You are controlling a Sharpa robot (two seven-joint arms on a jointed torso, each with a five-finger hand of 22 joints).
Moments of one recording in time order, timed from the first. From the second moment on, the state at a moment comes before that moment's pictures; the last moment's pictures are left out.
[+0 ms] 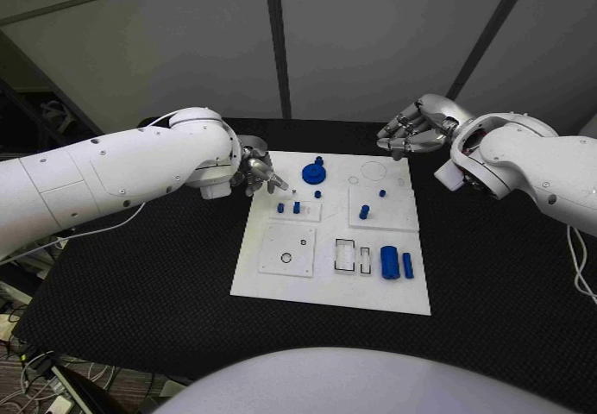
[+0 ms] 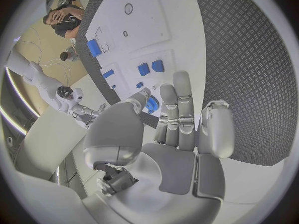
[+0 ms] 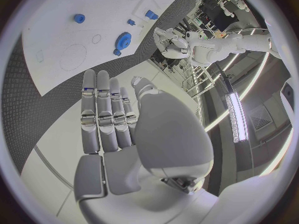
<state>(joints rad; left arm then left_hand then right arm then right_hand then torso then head) 1.28 -0.75 -0.01 1.38 -1.08 0.18 -0.54 0.98 -0.08 0.34 0.07 0.13 1.02 0.06 0.39 0.64 1.26 -0.02 0.89 0.65 1.44 -0.07 0.51 0.80 0.06 1.47 0.04 1.37 1.31 1.28 -0.72 0.01 1.30 -0.95 -0.21 -0.04 1.46 -0.14 0.16 0.27 0.40 1.04 0.17 0.08 0.07 1.31 0.09 0.10 0.14 1.37 0.04 0.10 0.30 0.17 1.20 0.14 0.27 0.24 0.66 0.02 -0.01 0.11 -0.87</state>
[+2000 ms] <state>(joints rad) 1.21 -0.77 -0.01 1.43 -1.11 0.14 -0.53 1.04 -0.06 0.26 0.07 0.13 1.01 0.06 0.35 0.61 1.23 -0.01 0.86 0.60 1.44 -0.07 0.51 0.80 0.06 1.46 0.04 1.35 1.31 1.28 -0.72 0.01 1.30 -0.95 -0.21 -0.04 1.46 -0.14 0.16 0.27 0.40 1.04 0.17 0.08 0.07 1.31 0.09 0.10 0.14 1.37 0.04 0.09 0.30 0.17 1.20 0.14 0.27 0.24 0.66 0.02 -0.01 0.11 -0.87</state>
